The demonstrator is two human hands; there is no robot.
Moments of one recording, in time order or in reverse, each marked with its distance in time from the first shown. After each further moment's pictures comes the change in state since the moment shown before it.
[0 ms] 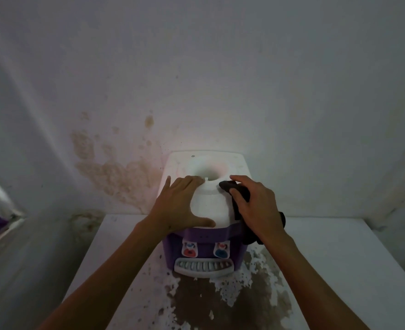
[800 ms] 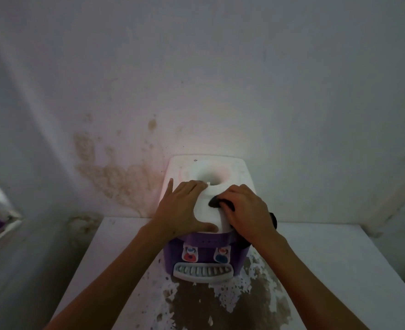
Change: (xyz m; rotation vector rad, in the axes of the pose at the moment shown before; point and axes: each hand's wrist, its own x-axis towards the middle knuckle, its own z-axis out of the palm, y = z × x) left_hand -0.001 0.000 0.003 0.045 0.020 0.023; right_hand 0.003 -0.019 0.011 -0.189 -0.176 -0.173
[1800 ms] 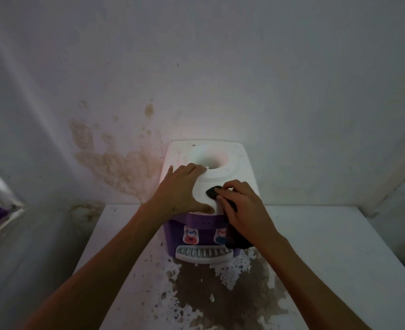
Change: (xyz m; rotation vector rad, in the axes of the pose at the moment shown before) left_hand 0.003 0.006 -0.014 -0.036 -0.096 -0.032; right_hand -0.038 0.005 0.018 0.090 0.078 -0.060
